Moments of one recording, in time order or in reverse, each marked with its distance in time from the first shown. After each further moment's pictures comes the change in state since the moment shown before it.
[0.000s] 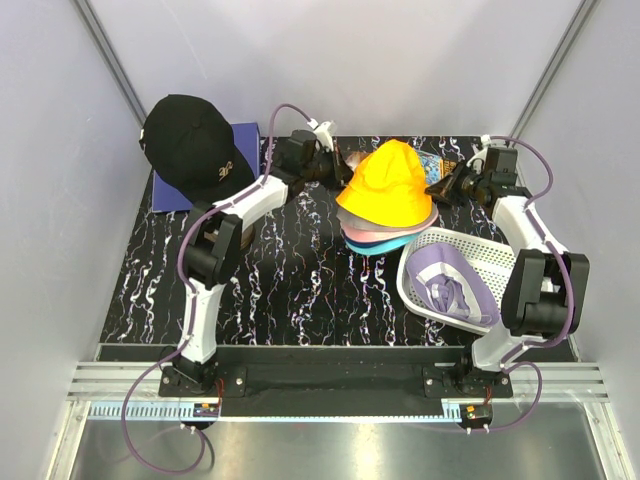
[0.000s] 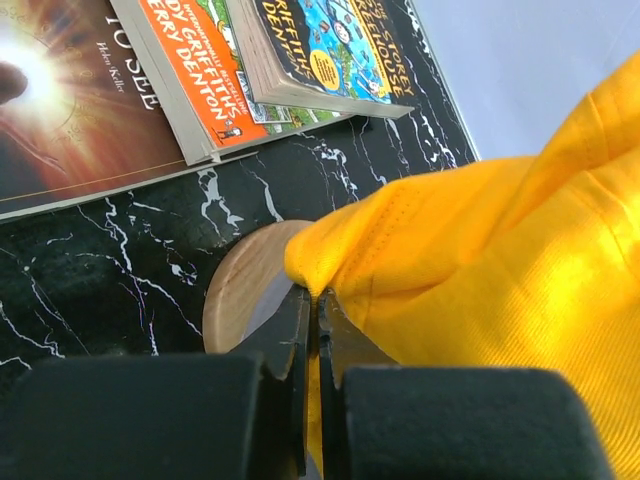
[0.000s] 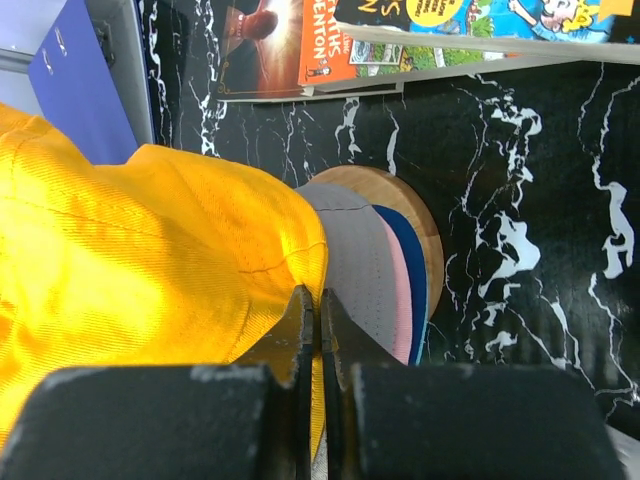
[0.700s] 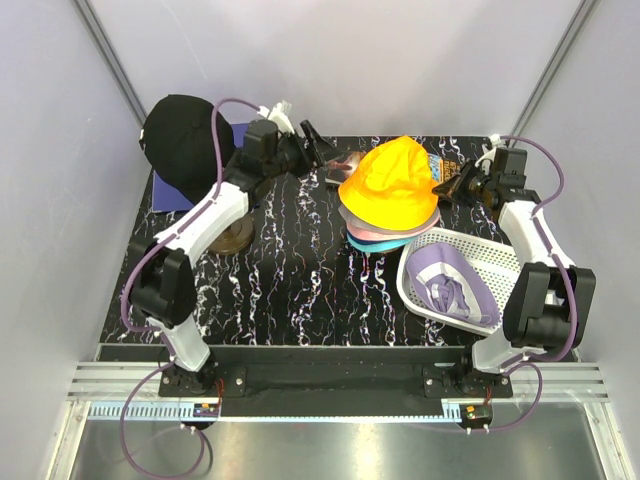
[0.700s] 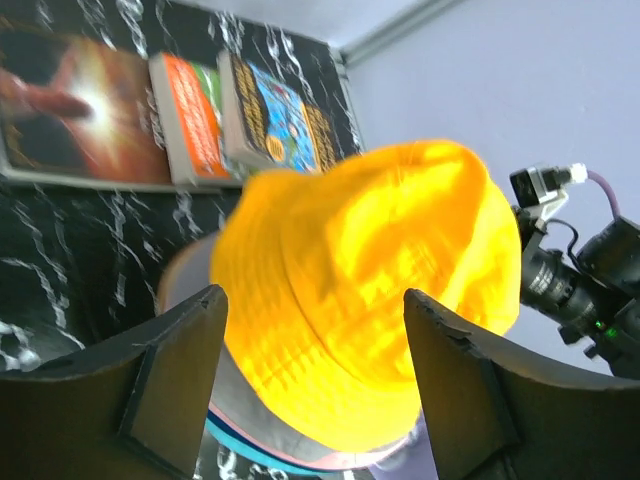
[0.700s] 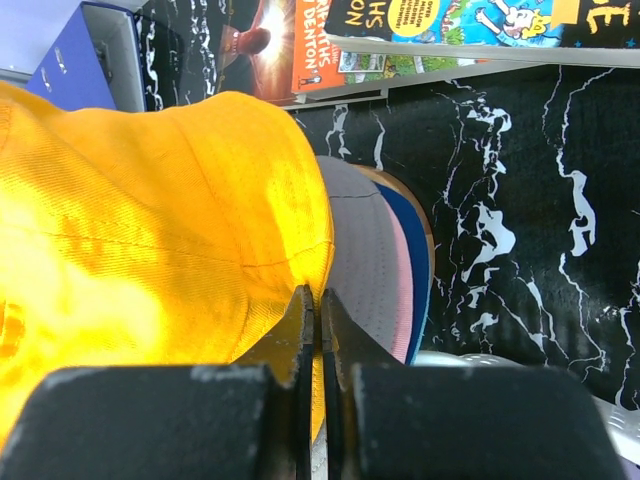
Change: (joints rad) left arm 0.047 -0.424 -0.217 -0.059 -0.138 -0.238; right arm -0.021 -0.079 -0.013 -0.045 0.027 -0.007
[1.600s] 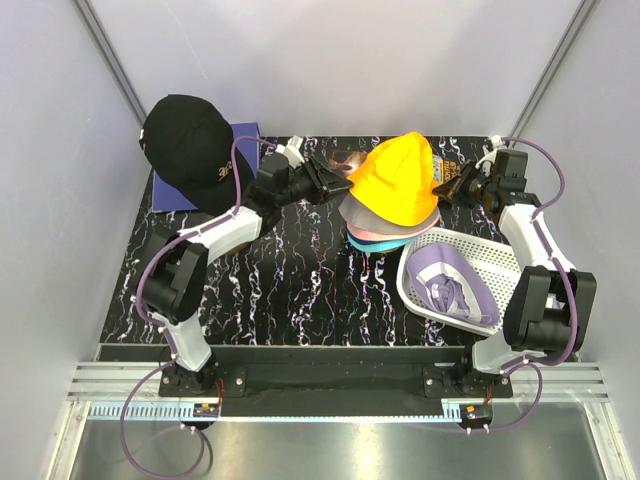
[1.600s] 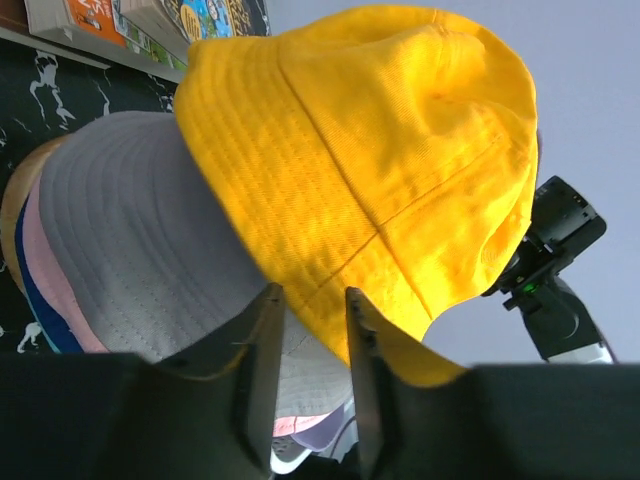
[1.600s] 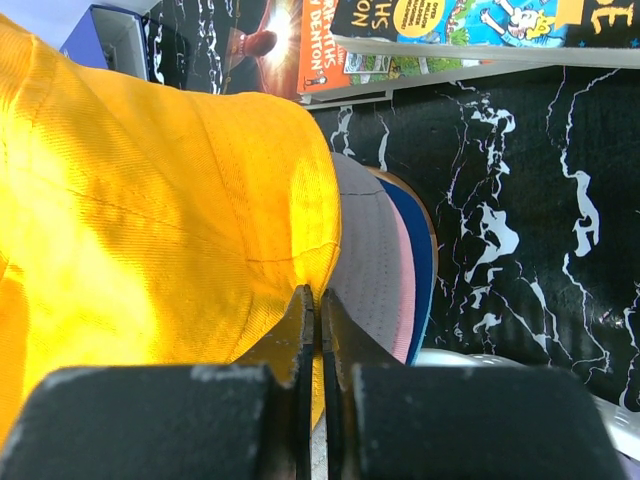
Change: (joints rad) left arm -0.053 0.037 -0.292 0.407 0.133 -0.351; right arm -0.001 -0.026 -0.031 0.032 -0.006 0.008
